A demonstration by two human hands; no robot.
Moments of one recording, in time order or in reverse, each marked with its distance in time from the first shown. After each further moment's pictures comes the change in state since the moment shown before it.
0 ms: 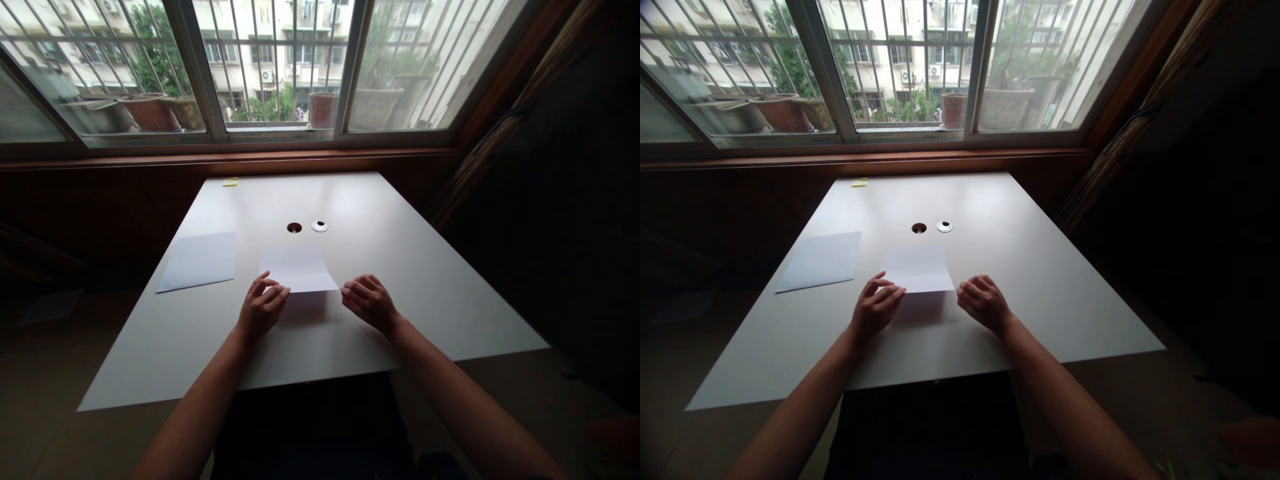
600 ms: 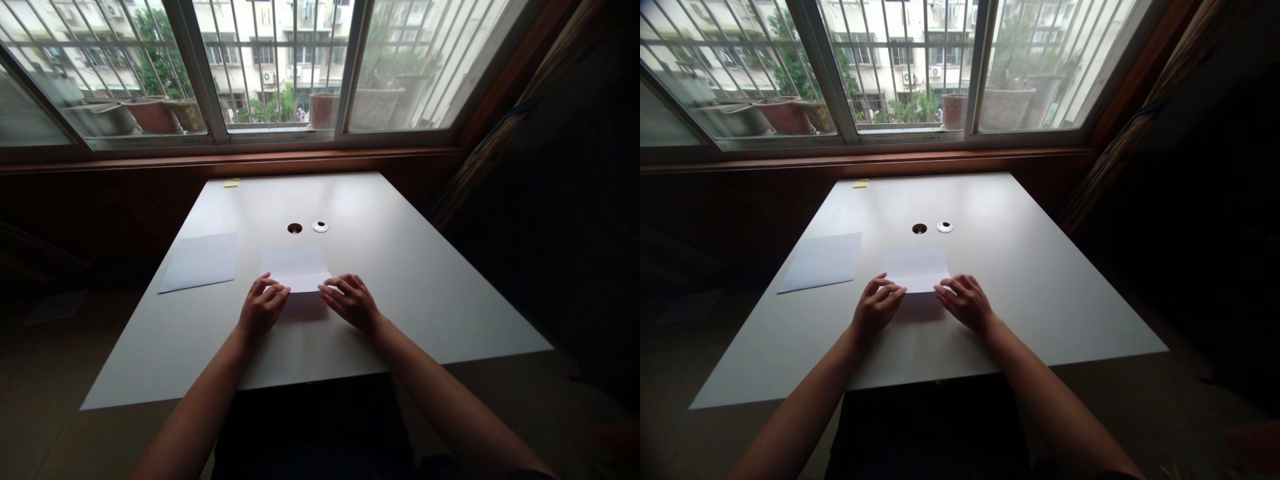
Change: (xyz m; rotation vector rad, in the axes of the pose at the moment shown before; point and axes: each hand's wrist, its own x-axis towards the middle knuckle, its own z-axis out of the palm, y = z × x) left_hand 0.000 -0.001 0.006 0.015 -0.028 0.006; right_hand 0.024 -0.026 0.019 0.046 0.014 0.055
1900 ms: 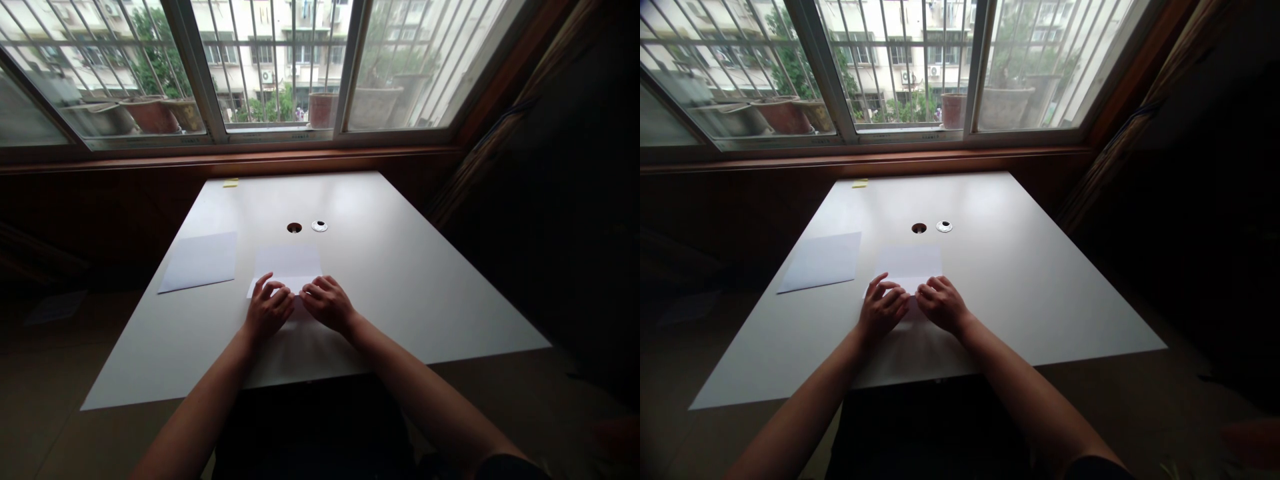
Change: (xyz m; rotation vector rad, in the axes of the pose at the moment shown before) left_hand 0.010 0.021 -0.001 0.080 -0.019 0.037; right_hand 0.034 -0.037 0.019 0.013 -0.052 -0.108
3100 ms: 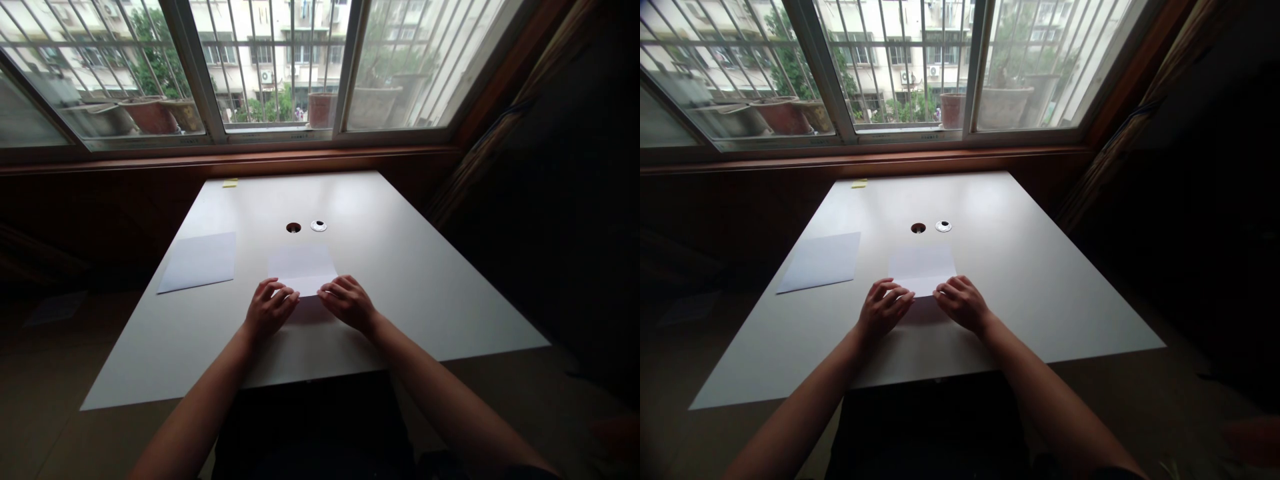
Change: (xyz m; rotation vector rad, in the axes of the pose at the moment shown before) left_hand -0.004 -0.005 0.000 -0.038 -0.011 0.052; right_hand -0.030 0.026 -0.022 0.018 0.026 0.008
